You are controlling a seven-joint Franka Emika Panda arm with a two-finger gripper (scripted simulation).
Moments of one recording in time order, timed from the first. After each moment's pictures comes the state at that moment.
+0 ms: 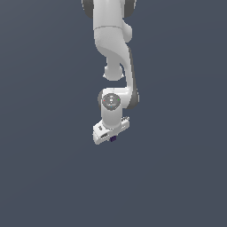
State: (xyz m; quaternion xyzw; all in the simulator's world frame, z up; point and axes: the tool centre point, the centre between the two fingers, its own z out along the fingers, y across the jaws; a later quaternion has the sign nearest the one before) arm 0.006 -0.008 0.022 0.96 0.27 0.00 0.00
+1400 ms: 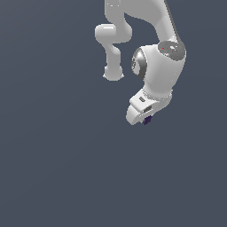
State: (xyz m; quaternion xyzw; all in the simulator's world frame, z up) arm 0.004 0.143 0.198 0.96 0.27 0.00 0.00
